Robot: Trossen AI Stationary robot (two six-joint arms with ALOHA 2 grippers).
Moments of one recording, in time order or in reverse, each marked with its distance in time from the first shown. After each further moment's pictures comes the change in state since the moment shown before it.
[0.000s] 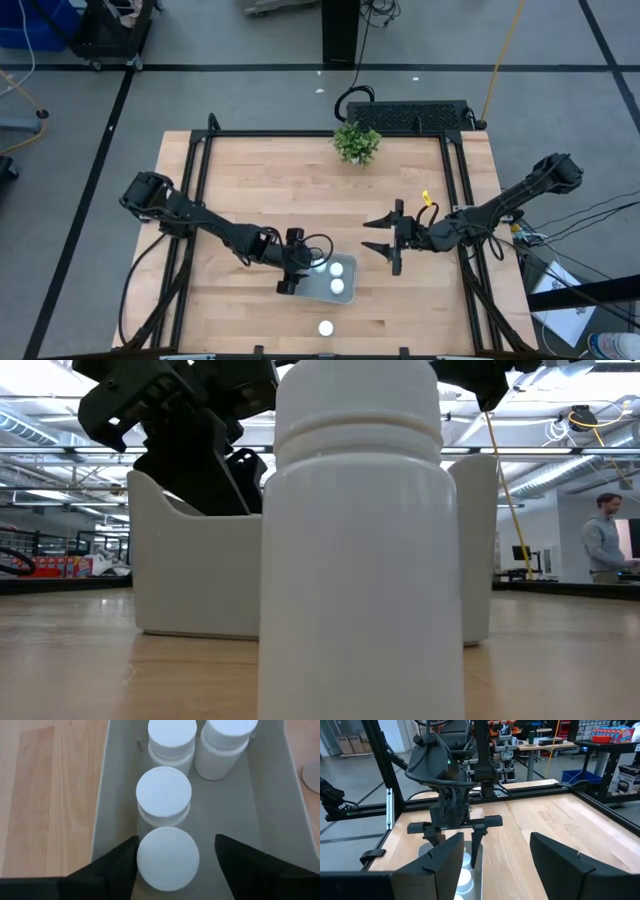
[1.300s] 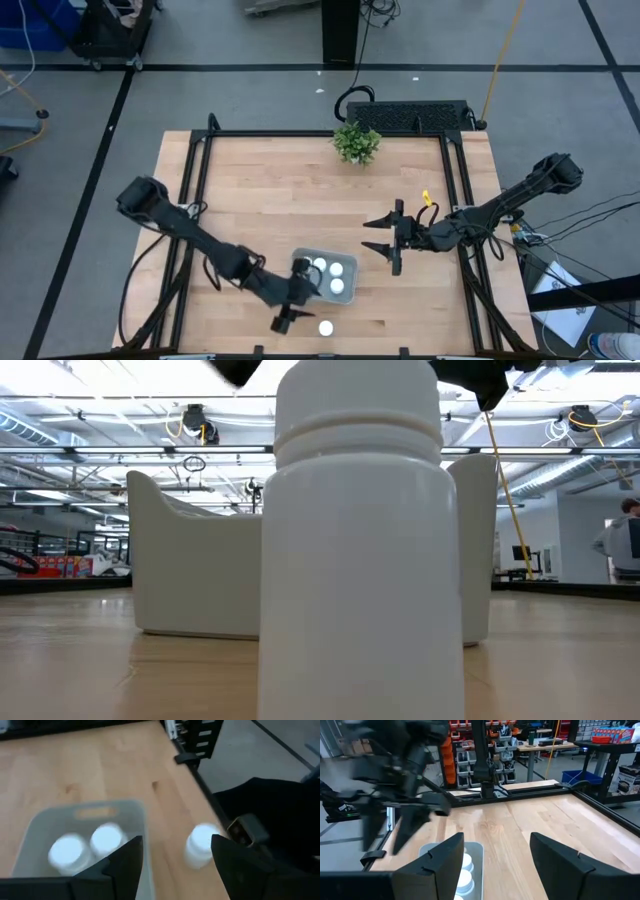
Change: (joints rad) left arm -0.204 -0.026 0.125 0.169 -0.013 -0.030; right arm 0.000 0.000 0.001 0.004 0.000 0.000
